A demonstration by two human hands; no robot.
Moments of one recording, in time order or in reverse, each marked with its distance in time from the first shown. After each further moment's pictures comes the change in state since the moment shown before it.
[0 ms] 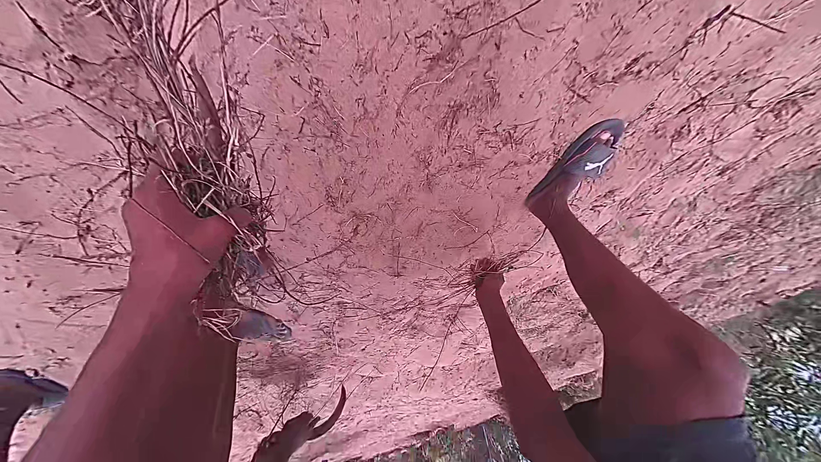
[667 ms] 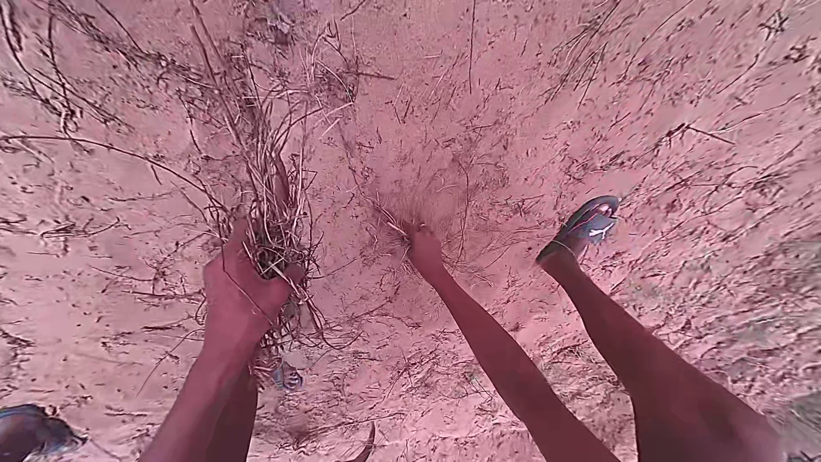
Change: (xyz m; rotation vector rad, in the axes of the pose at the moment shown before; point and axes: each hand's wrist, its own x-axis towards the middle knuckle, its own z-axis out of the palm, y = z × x) left_hand -0.019 0.042 -0.032 -0.044 0.084 -0.021; right_hand -0.060 -0.109 0.229 -1.210 -0.672 -0.934
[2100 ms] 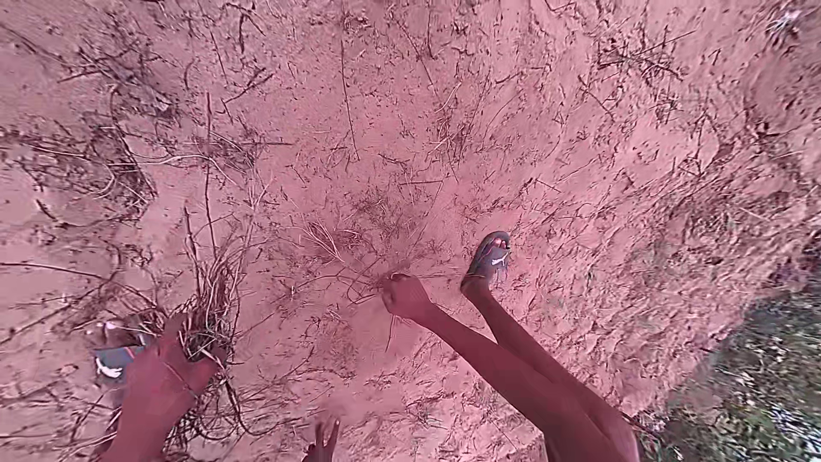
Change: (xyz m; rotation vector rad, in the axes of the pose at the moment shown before) left_hand 0.000 -0.026 0.067 0.134 -0.118 0.011; right_hand -0.051 0.114 -0.105 -0.101 -0.074 -0.311
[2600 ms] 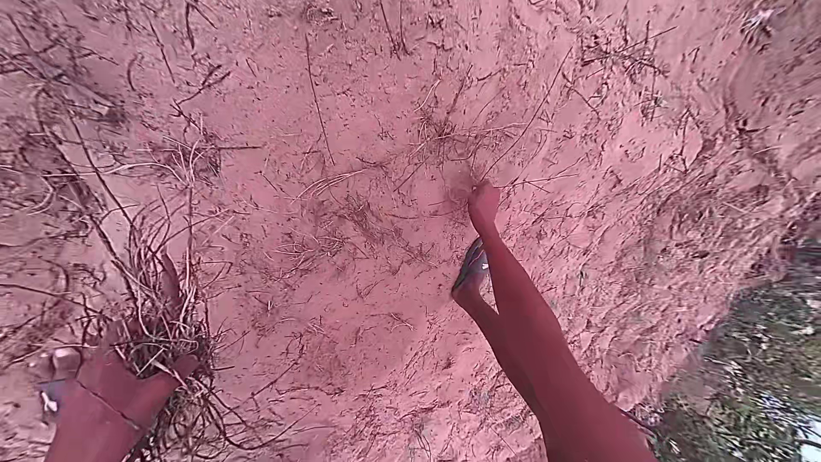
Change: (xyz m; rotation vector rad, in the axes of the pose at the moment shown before) left_hand 0.006 0.045 -0.016 -0.147 0.010 -0.011; right_hand 0.055 0.192 -0.177 0.120 0.629 0.831
